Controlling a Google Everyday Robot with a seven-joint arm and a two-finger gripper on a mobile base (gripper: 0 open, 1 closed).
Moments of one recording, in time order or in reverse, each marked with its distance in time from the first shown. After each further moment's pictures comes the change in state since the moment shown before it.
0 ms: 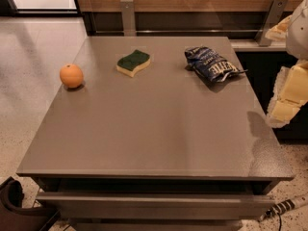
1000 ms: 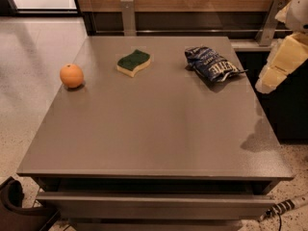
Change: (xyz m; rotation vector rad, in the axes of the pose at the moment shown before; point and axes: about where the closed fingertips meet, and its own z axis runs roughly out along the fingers) arm 0.008 -0.070 0.009 0.067 -0.038 0.174
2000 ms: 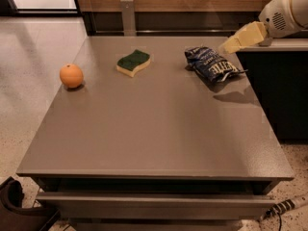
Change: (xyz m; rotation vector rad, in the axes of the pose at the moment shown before) arm -0.043 -0.114 0.088 0.039 -0.427 0.394
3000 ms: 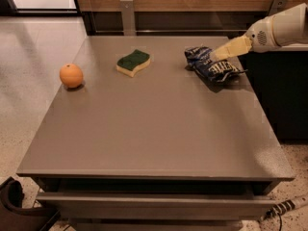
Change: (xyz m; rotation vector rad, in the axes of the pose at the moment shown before) arm 0.027 -0.032 0.077 -0.112 -0.088 0.133
